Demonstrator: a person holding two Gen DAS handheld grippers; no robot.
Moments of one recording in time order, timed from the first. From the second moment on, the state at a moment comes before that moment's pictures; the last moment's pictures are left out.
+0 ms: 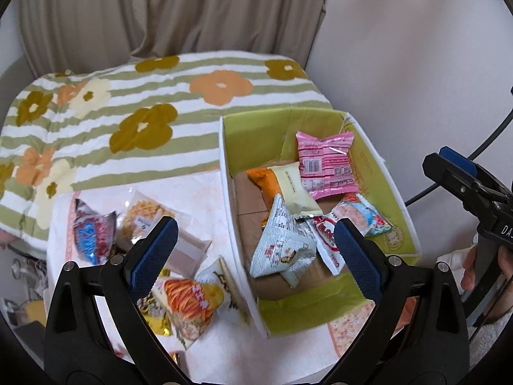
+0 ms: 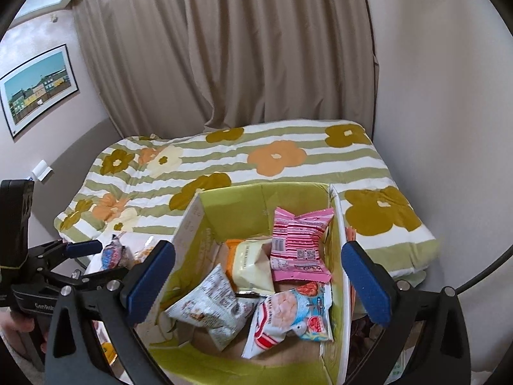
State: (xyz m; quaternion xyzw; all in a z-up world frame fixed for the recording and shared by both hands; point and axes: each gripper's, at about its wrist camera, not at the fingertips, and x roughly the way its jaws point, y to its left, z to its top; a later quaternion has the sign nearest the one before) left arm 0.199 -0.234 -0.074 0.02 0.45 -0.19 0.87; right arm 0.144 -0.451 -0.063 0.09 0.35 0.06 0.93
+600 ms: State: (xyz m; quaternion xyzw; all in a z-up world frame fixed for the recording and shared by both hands) left arm 0.124 -0.056 -0.072 0.00 0.47 -0.03 0.88; right arm 0.100 -0.323 -0.052 0.07 0.36 0.19 0.91
